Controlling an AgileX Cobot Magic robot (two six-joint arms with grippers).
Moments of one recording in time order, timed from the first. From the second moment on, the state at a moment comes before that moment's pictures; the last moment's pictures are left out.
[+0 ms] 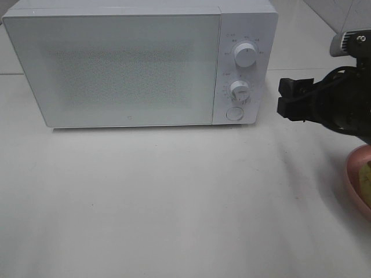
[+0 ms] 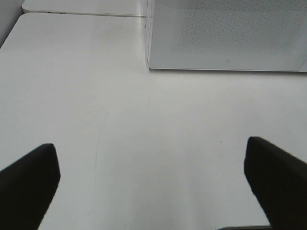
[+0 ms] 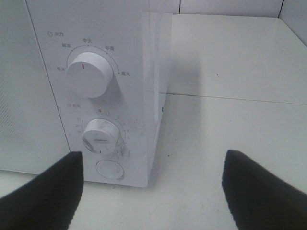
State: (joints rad) left arm 0.05 0.00 -0.50 -0.15 1.04 0.05; right arm 0.45 1.39 -0.37 0.46 -0.80 -0.29
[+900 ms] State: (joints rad) left arm 0.05 0.00 -0.50 -0.15 1.04 0.05; right arm 0.77 1.63 -0.37 0.86 -1.03 -0.31
